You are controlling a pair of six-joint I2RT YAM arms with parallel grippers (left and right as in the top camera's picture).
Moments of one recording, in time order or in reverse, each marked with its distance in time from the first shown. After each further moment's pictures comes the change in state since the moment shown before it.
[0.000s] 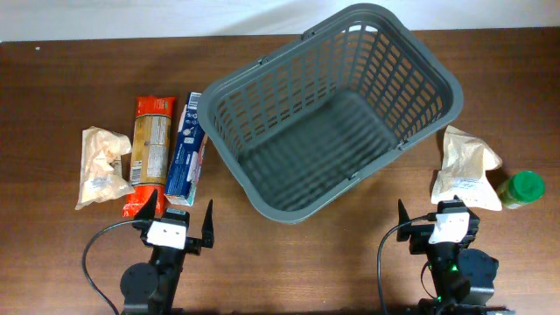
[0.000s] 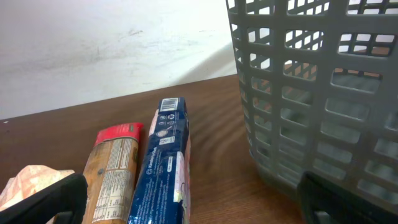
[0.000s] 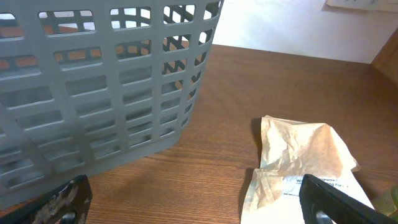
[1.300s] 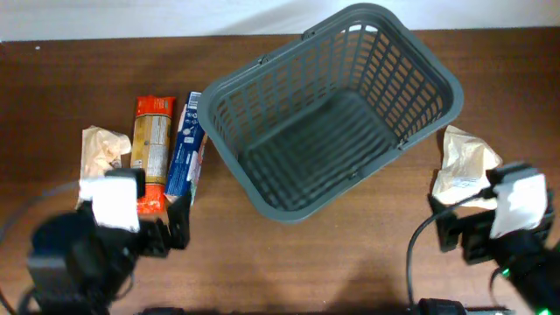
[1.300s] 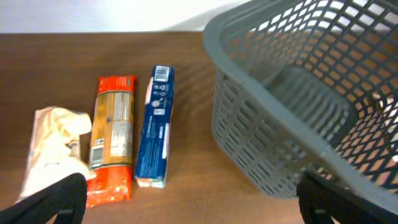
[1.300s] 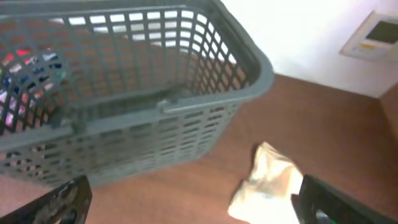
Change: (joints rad) left arm 0.000 0.695 1.195 -0.969 0.014 -0.166; right arm -0.001 0.686 1.240 -0.798 -0.133 -0.128
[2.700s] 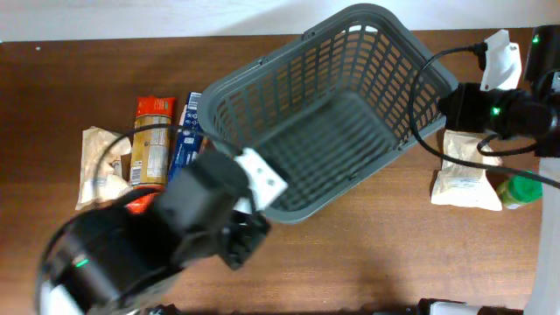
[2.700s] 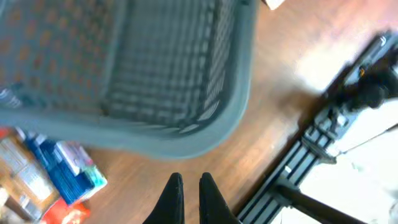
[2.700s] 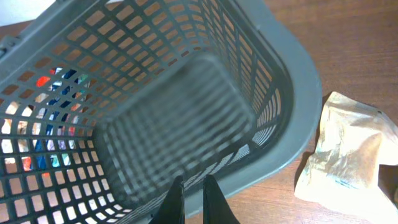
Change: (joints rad) left arm -0.773 0.514 0.584 -0.427 -0.140 0.026; right arm 0.000 0.776 0.545 -0.203 -0.098 0.309
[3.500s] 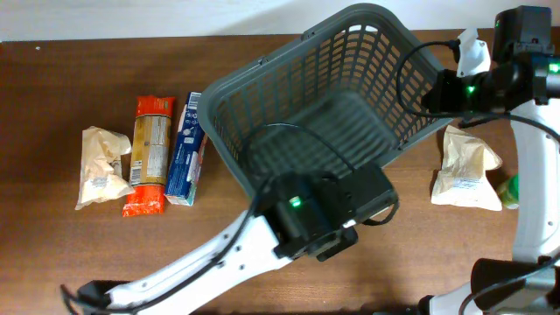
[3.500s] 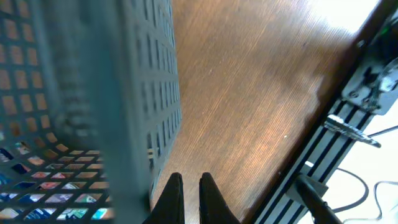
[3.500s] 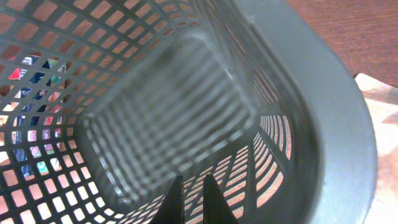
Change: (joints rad) left arm -0.303 0.417 0.001 0.079 -0.145 0.034; right arm 0.000 0.217 0.000 0.029 -0.012 0.007
